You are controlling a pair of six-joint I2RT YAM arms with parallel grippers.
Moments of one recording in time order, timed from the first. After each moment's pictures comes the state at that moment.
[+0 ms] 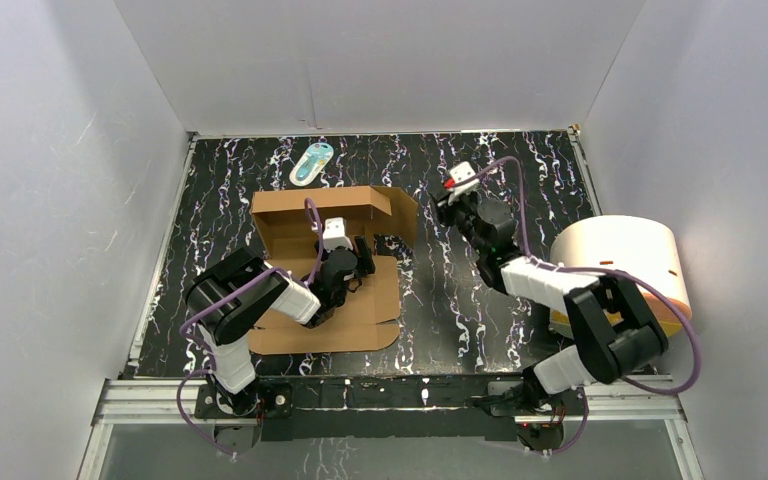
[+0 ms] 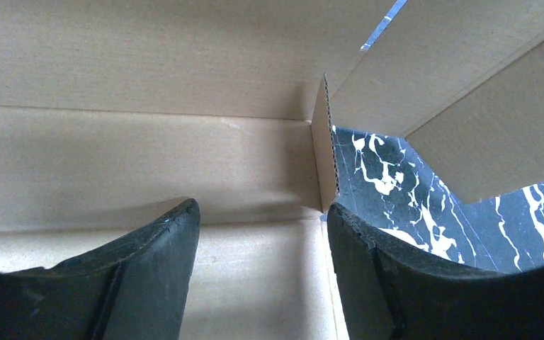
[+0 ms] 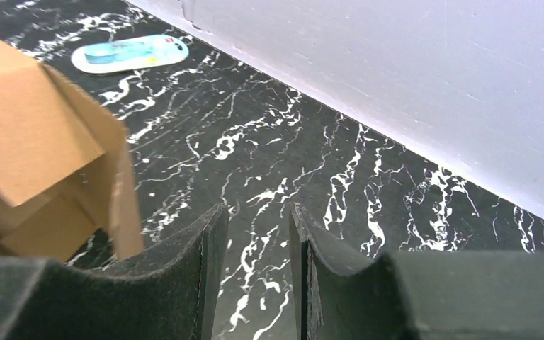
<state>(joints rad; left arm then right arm) -0.77 1.80 0.53 0.88 -0.57 -0.53 0.52 1.41 0.62 0.80 -0.02 -0.20</state>
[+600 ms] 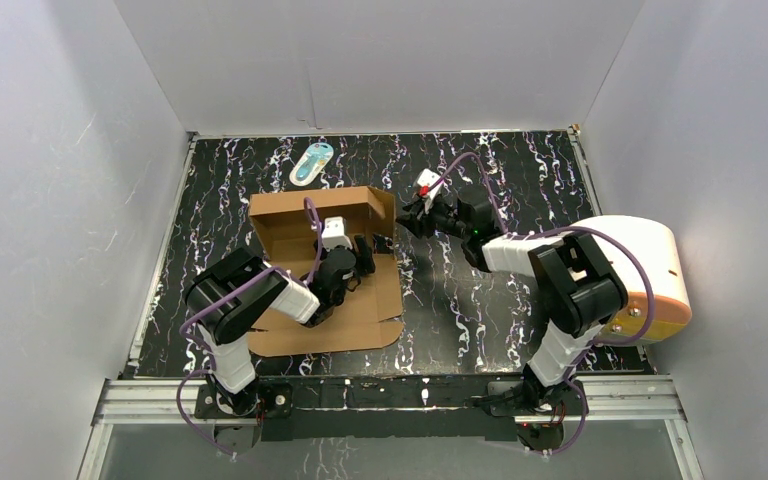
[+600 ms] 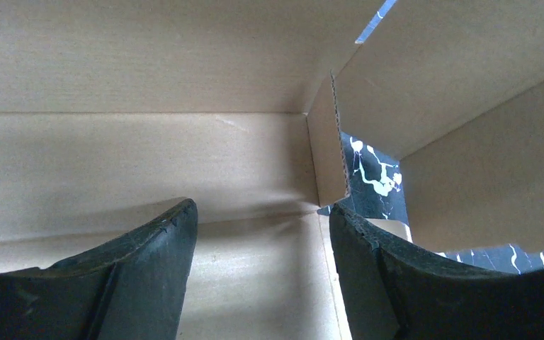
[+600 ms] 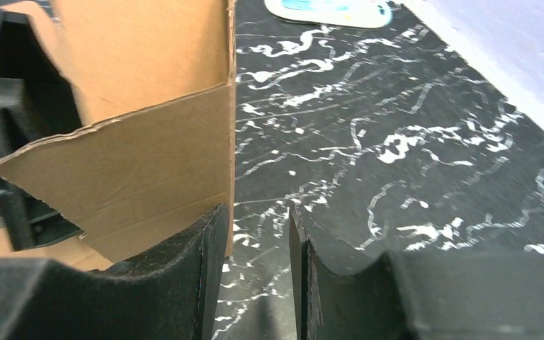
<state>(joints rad) -0.77 1.80 0.53 0.88 -0.54 -0.52 0.48 1.72 0.80 0.72 -0.55 -0.22</state>
